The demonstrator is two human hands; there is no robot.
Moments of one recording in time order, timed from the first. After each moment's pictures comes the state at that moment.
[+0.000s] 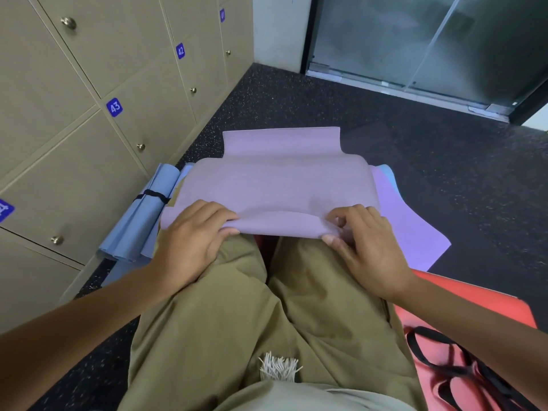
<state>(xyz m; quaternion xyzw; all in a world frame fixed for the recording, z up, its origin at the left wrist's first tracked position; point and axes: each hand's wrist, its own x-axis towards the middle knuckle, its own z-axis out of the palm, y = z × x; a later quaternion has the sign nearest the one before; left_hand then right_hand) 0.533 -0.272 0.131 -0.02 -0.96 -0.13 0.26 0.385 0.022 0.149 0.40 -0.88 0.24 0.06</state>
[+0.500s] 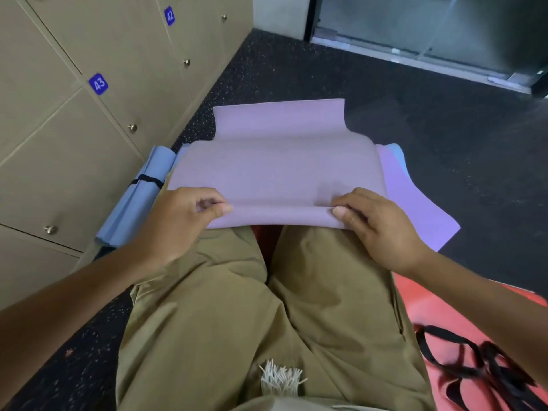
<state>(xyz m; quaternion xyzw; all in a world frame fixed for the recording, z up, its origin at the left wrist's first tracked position) 0.506 -0.291 0.151 0.16 -0.88 -0.43 0.08 0.344 0.010 0.150 0.39 -0.86 0.31 -0.06</state>
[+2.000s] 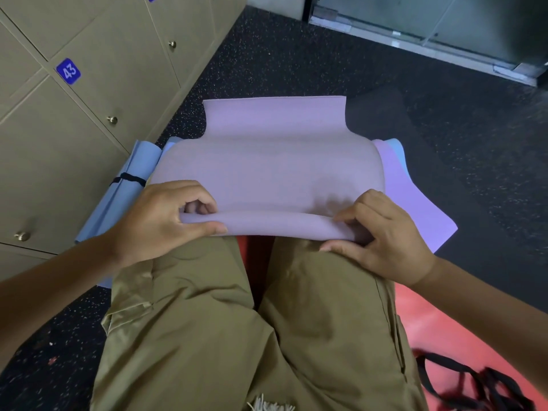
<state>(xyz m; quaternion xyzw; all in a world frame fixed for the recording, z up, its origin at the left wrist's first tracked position) 0.464 -0.329 0.139 0.01 -0.93 -0.35 0.11 0.298 -0.002 0.137 0.54 -0.79 0.28 0.09</state>
